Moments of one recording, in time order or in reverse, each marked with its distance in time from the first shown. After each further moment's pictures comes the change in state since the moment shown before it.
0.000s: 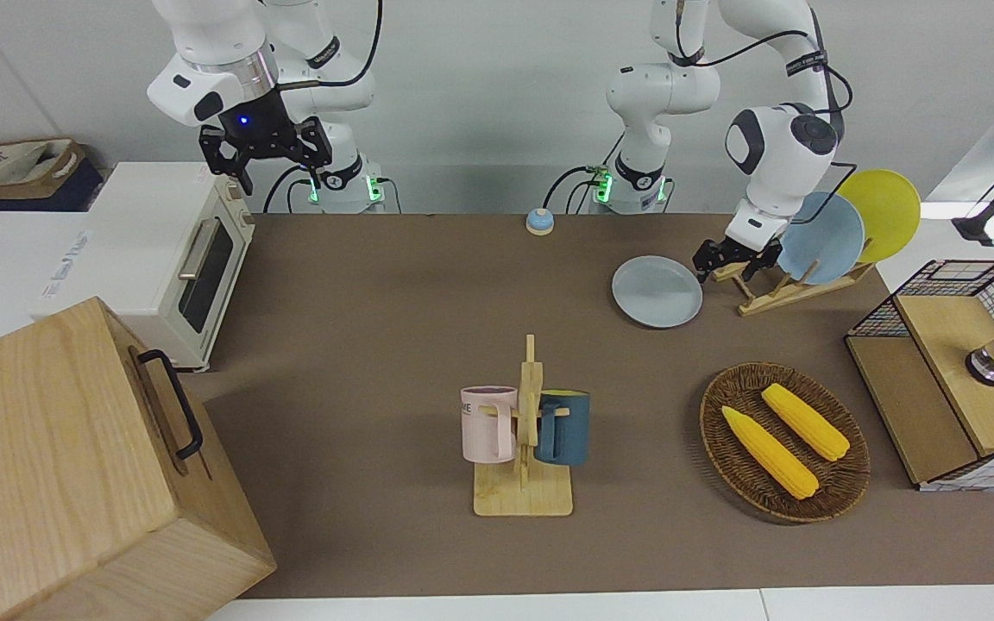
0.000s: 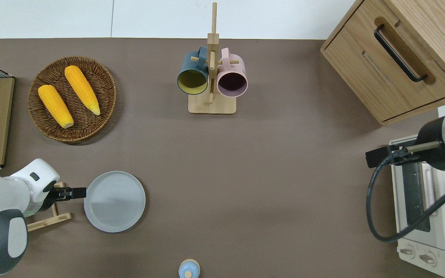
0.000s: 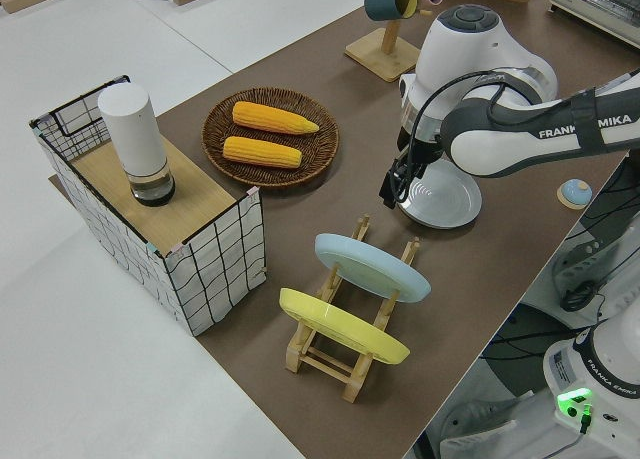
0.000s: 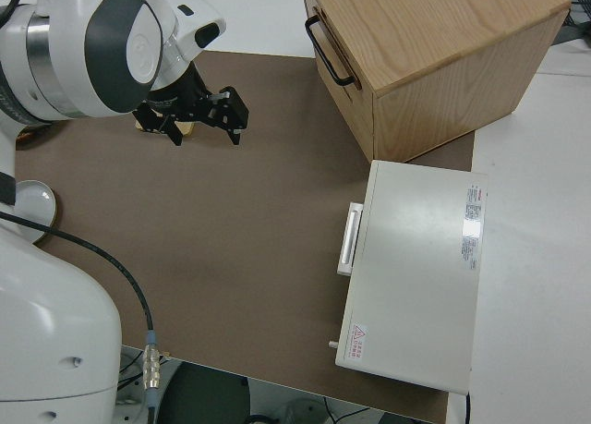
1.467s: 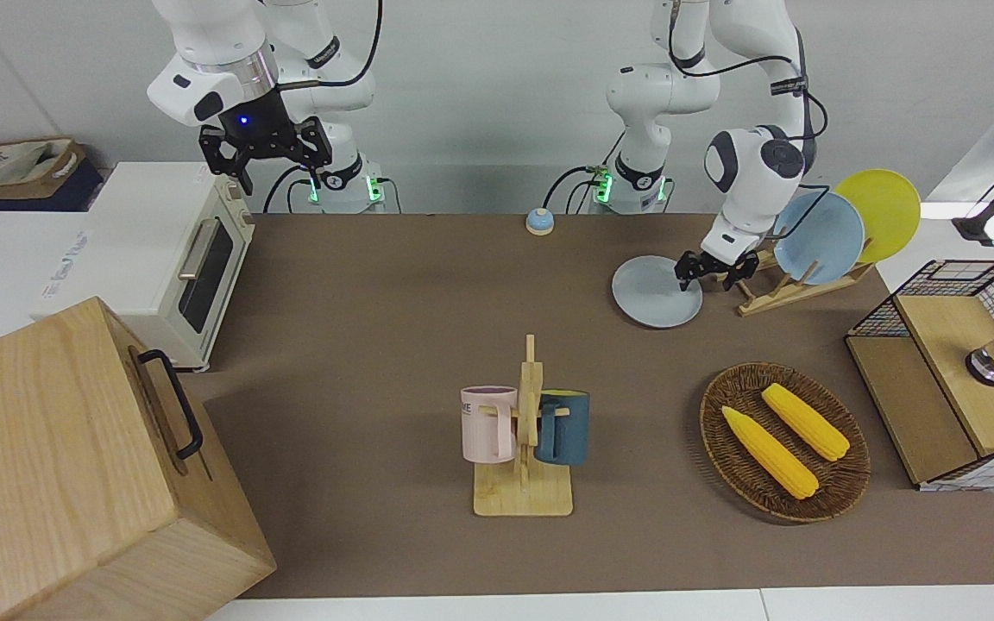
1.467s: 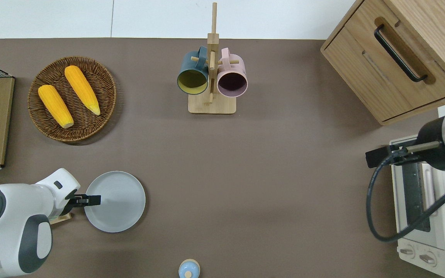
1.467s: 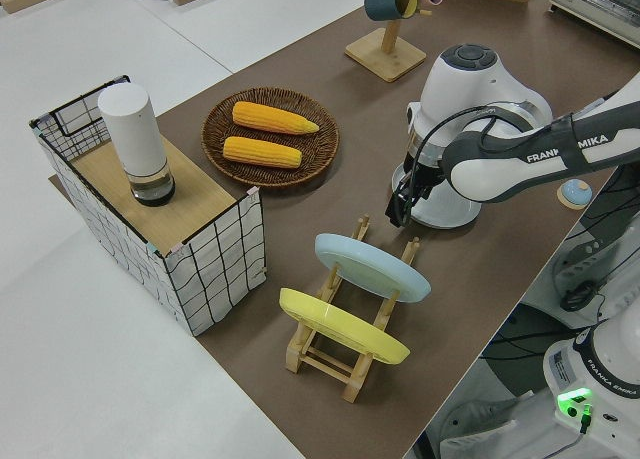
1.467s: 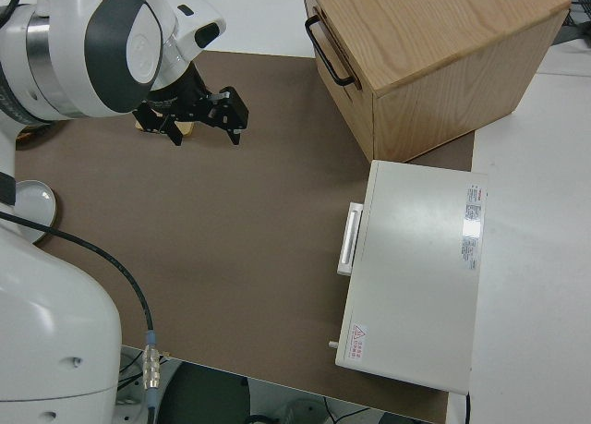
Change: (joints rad) left arm -0.010 0.053 -0.031 -0.098 0.000 0.128 0.014; right arm 0.000 0.000 0.000 0.000 0.000 0.000 0.000
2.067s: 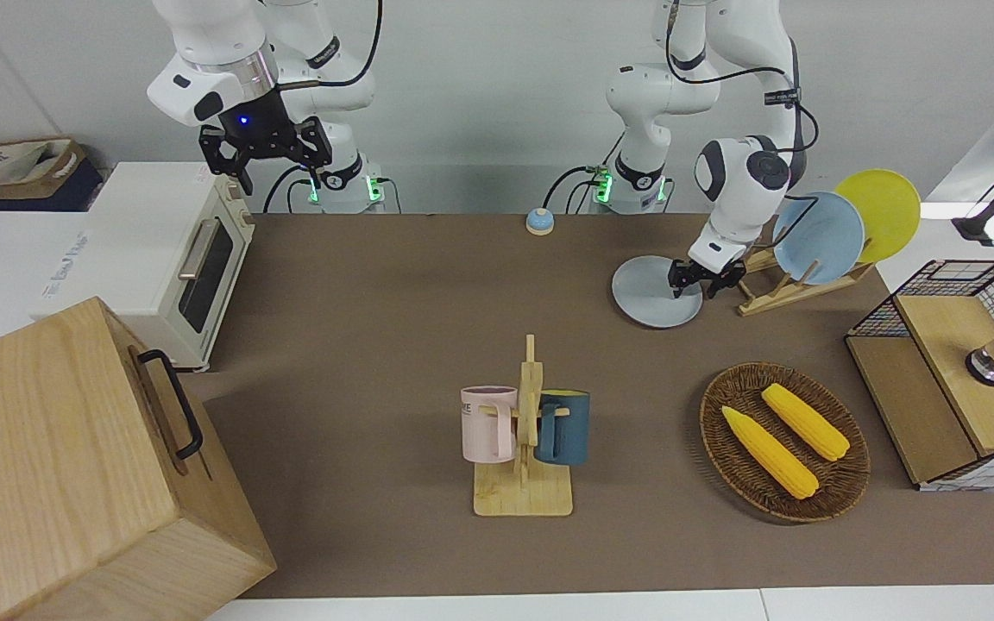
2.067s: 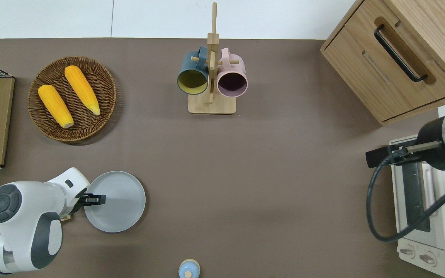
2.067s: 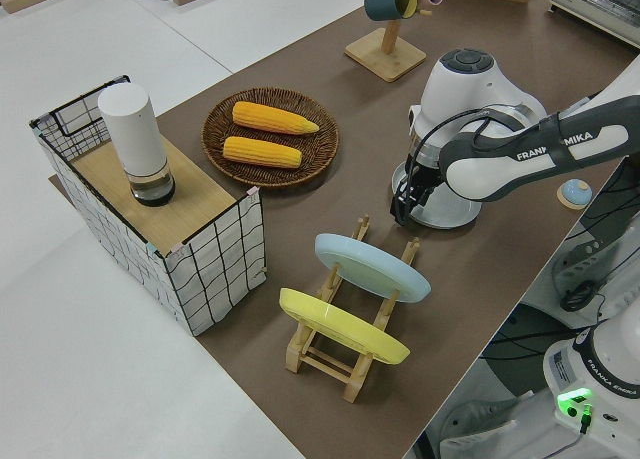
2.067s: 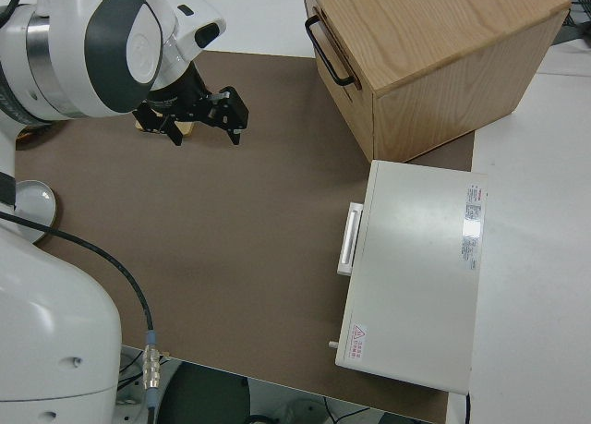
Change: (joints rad) left arm -0.032 0.042 -0.001 -0.001 -0.001 0.029 -0.014; right arm 0.000 0.000 0.000 0.000 0.000 0.000 0.000
